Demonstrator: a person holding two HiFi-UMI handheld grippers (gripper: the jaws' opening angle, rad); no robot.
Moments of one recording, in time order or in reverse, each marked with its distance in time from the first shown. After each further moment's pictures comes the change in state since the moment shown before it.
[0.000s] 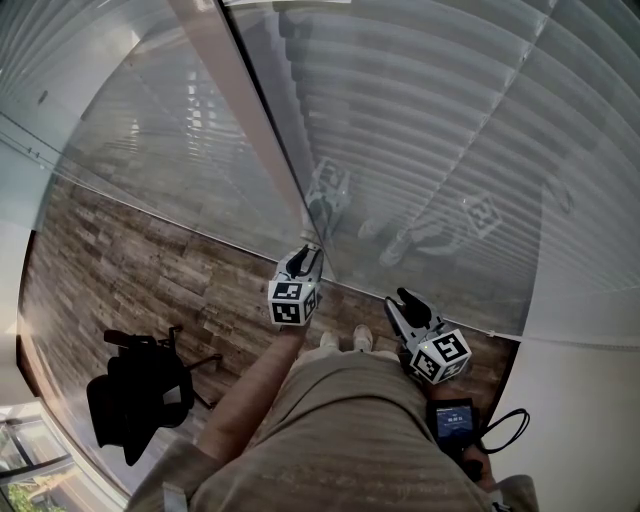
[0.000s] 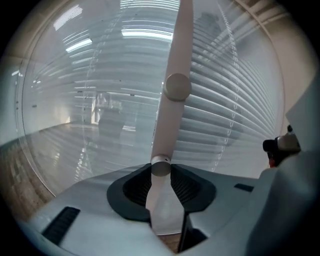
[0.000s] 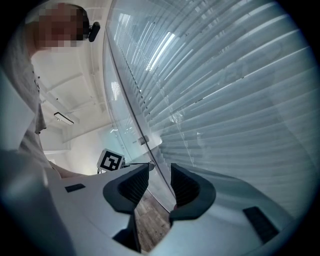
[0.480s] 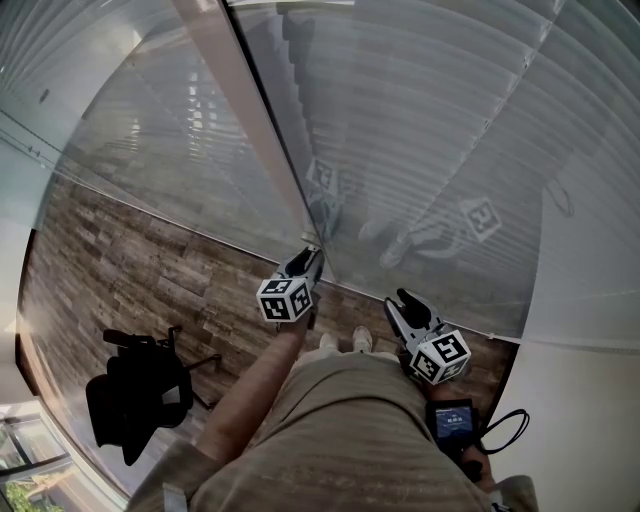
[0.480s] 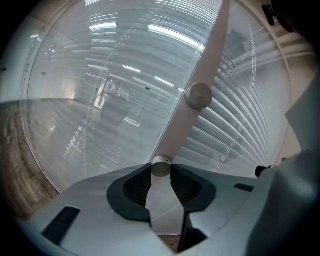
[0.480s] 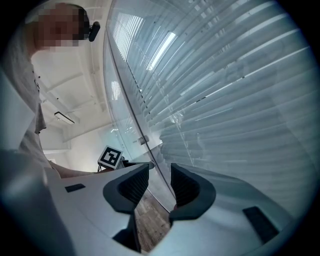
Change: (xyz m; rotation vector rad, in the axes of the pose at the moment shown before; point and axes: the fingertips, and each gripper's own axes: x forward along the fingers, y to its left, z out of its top) left arm 0.002 0.004 -0.003 -0.260 -0.007 -0.079; right arm 0.004 -0.001 -0.002 -0.004 0.005 0.005
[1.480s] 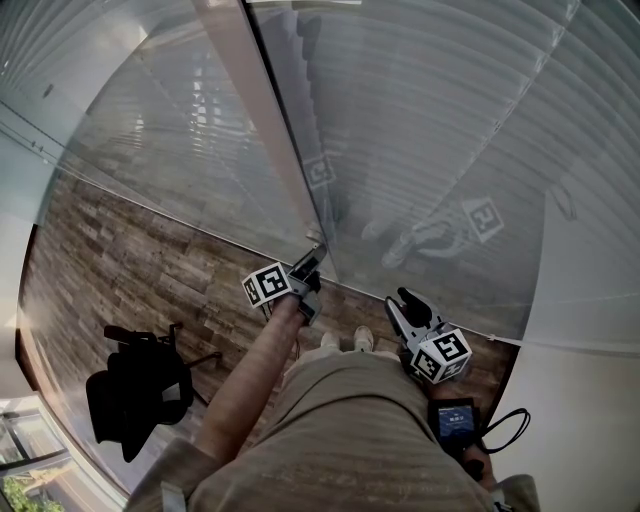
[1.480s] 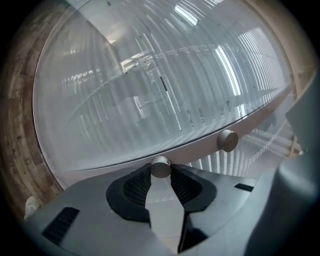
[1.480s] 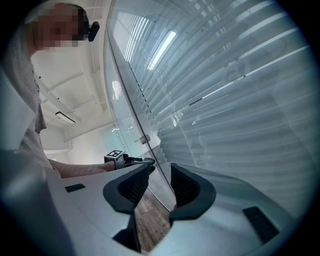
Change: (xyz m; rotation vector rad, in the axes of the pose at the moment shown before) left arm 0.002 -0.002 0.002 -0.695 -0.008 -0.303; right arm 0.002 0.005 -0.001 -0.001 0.006 0.012
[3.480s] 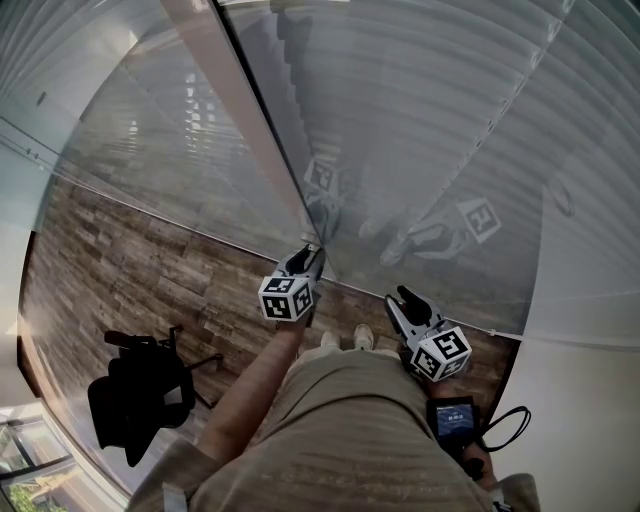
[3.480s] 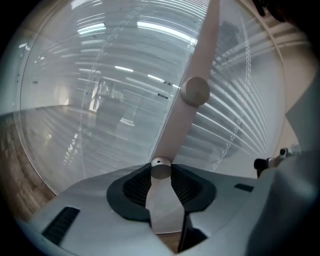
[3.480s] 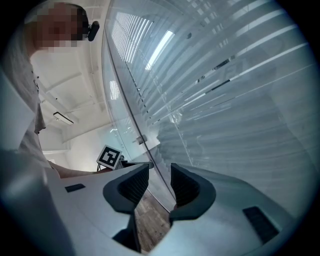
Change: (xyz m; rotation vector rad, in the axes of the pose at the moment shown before) left arm 0.004 -0.005 0.005 0.782 0.054 0.303; right arm 0.004 -0.008 0.008 0.007 -0.001 -0.018
